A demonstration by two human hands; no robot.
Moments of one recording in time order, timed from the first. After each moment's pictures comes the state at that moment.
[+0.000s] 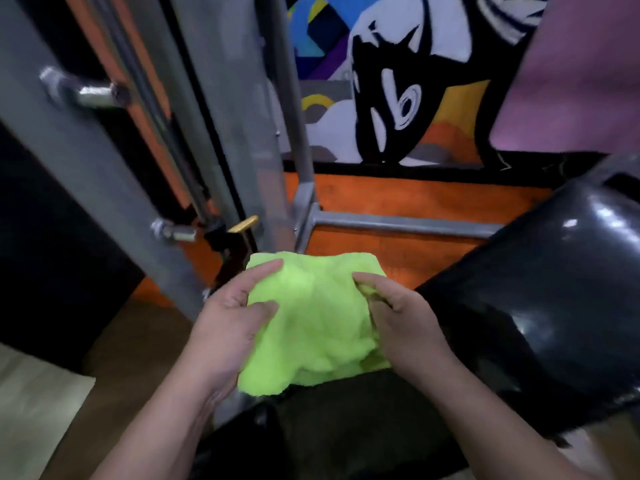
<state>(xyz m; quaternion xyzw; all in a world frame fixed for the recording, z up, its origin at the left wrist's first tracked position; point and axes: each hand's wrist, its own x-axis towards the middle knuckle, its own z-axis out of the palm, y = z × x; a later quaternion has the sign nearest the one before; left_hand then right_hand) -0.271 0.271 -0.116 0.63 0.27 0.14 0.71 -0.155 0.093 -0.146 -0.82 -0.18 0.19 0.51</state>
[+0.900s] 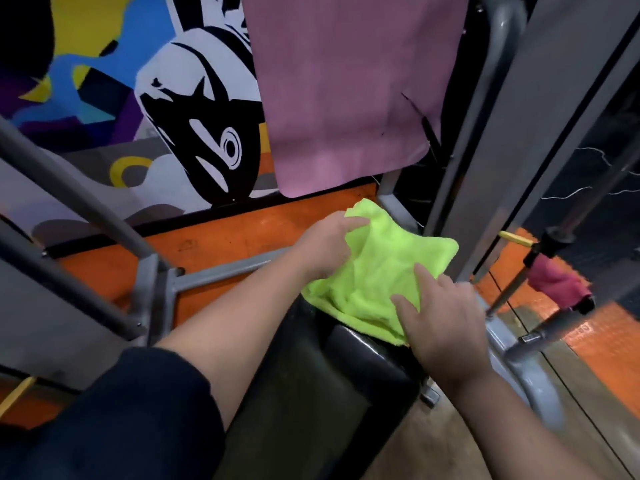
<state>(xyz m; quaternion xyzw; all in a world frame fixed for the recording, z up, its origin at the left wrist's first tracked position) 0.148 -0.052 -0.012 0.95 -0.13 -0.07 0.27 0.029 -0.228 -0.054 -0.98 0.05 -0.11 0.19</state>
